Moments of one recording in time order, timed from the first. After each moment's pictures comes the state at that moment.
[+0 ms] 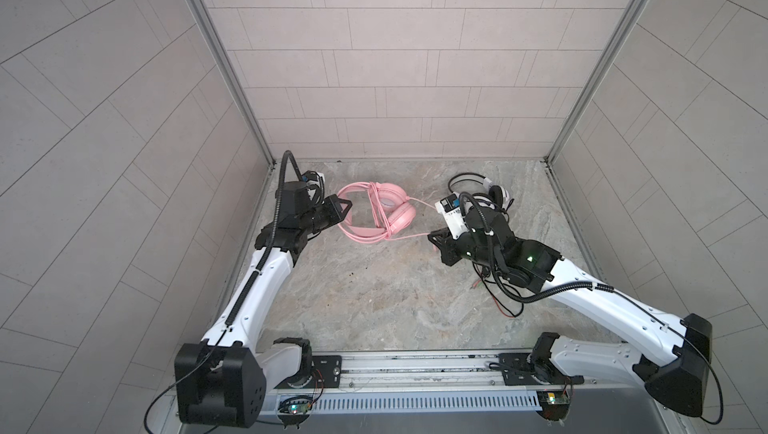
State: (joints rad) left arm -0.08 1.16 0.95 -0.31 0.50 -0.58; right arm 0.79 1.15 1.06 -0.45 0.02 0.28
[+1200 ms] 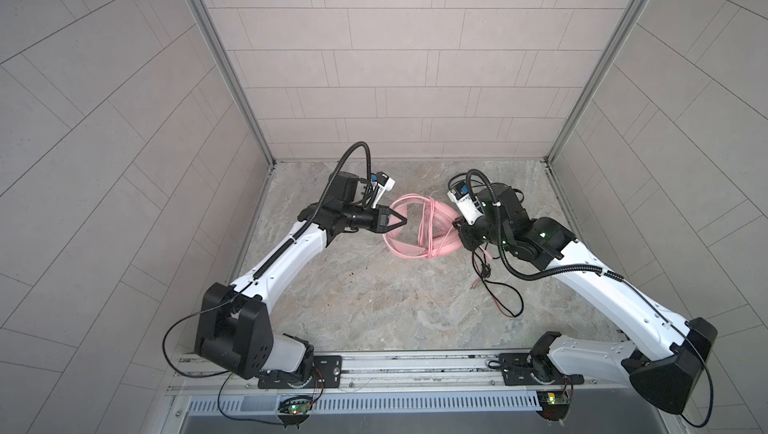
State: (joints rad) left arm -0.39 1.42 1.12 -0.39 0.89 -0.27; right arm 0.60 1.19 1.21 -0.73 0.05 -0.03
